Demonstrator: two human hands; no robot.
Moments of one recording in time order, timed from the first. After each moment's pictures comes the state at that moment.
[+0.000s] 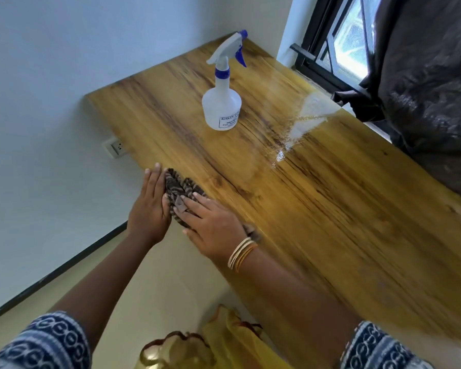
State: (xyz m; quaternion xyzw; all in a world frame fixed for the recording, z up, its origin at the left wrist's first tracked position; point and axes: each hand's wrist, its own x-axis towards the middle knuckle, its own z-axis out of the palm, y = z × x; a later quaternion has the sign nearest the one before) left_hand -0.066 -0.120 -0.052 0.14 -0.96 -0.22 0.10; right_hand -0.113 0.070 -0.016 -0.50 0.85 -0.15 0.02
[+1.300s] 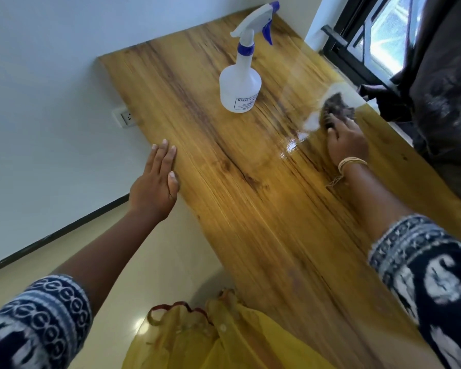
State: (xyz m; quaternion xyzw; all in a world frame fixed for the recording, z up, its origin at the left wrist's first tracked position) left_hand -0.064 -0.108 -0.042 0.20 -0.96 -0.19 0.08; right_hand -0.364 0.213 -0.009 -0.16 0.98 -0.11 -0.07
